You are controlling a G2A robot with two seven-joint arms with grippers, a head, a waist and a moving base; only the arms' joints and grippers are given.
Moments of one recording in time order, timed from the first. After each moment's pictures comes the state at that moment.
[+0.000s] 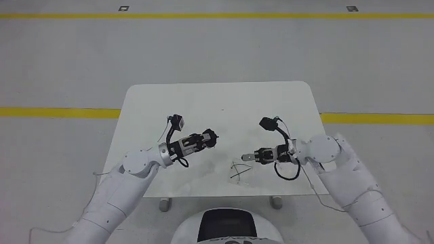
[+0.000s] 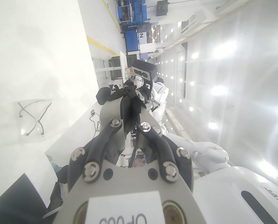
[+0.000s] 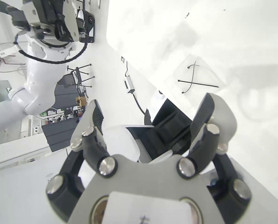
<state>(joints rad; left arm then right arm) 1.37 -1.12 -1.08 -1.35 -0.44 -0.34 -0.82 -1.36 -1.06 1.16 -1.57 -0.19 -0.09 1.16</state>
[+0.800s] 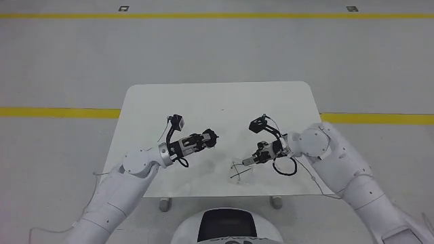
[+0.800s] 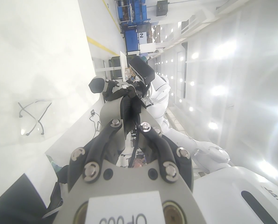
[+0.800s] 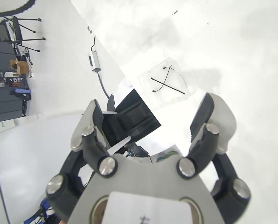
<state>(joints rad) 1.37 -1.12 -1.08 -1.35 -0.44 -0.34 -0.82 -1.19 -1.05 0.99 -1.45 -0.38 -0.34 1.17</state>
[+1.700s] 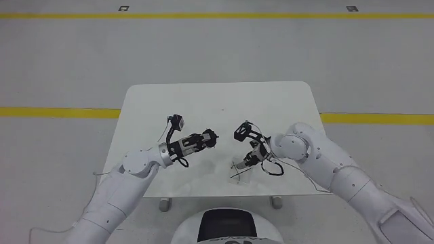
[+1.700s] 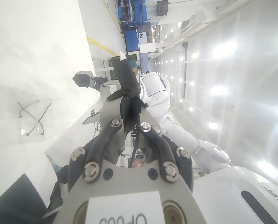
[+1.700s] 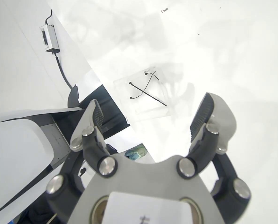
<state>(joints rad) 1.37 -1.12 -1.08 -1.35 -0.44 -0.34 -0.82 -1.01 -1.03 0.64 -1.37 -0.56 -0.34 0.96</state>
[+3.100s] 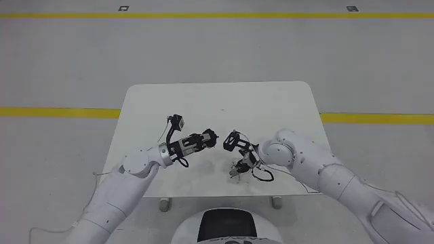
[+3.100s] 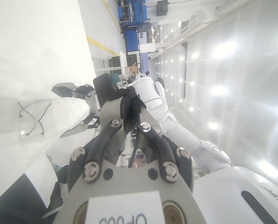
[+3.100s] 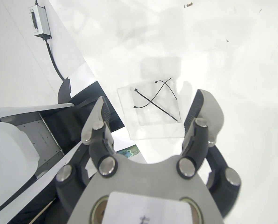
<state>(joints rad) 1.37 -1.12 -1.08 -1.35 -0.44 -0.34 -0.82 -0.93 -1.09 0.43 -1.28 -0.58 -0.34 0.85</state>
